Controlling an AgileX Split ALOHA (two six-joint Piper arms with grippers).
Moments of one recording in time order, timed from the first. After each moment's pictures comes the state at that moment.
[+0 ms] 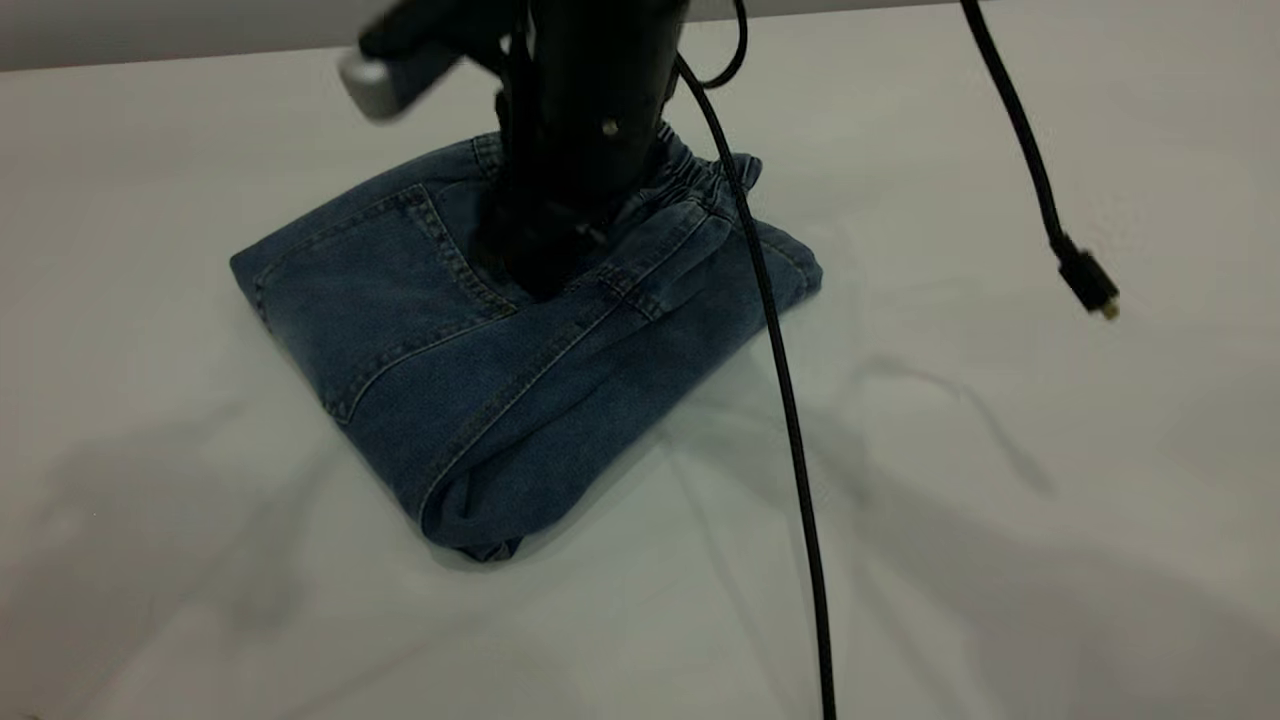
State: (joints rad) left arm -0.16 1.06 -1.22 -0.43 0.89 0.54; right arm 0.75 2.33 -1.65 -0.05 0.55 -0.25
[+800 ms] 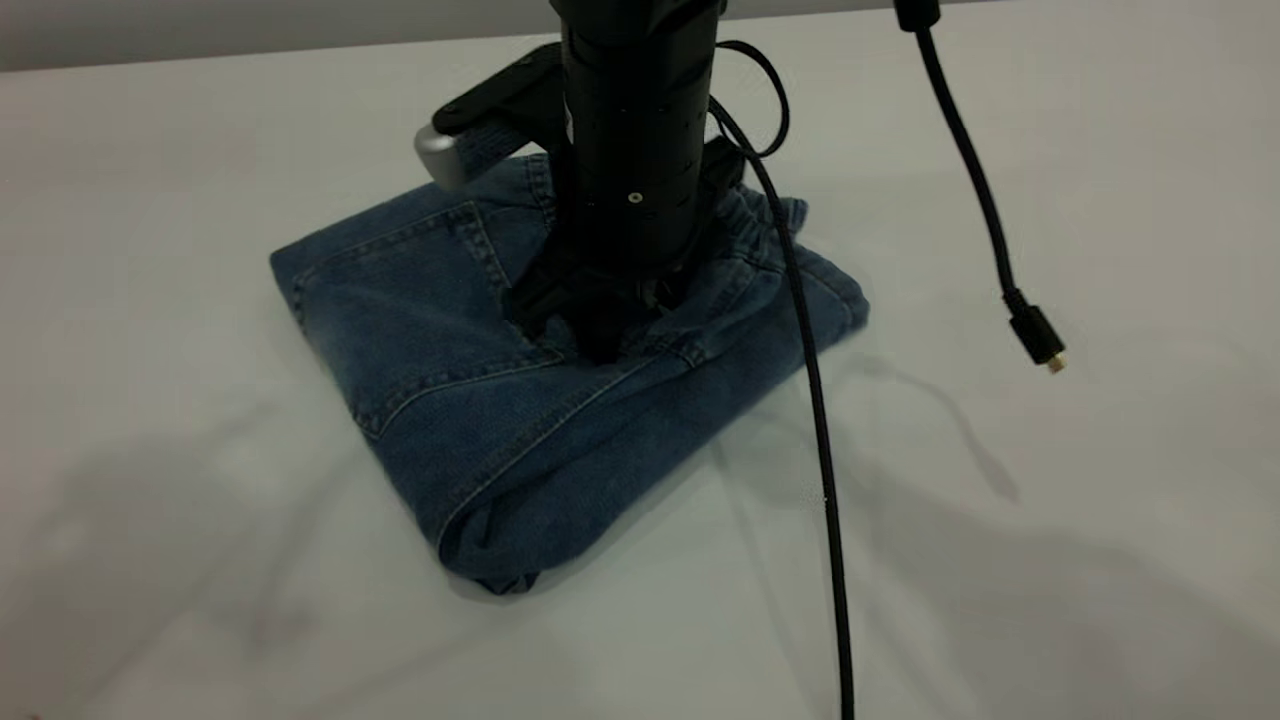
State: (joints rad) left arm -0.16 1.04 -1.22 -0.48 0.89 0.54; right arm 0.75 2.40 -1.66 -0.08 0.71 0.04
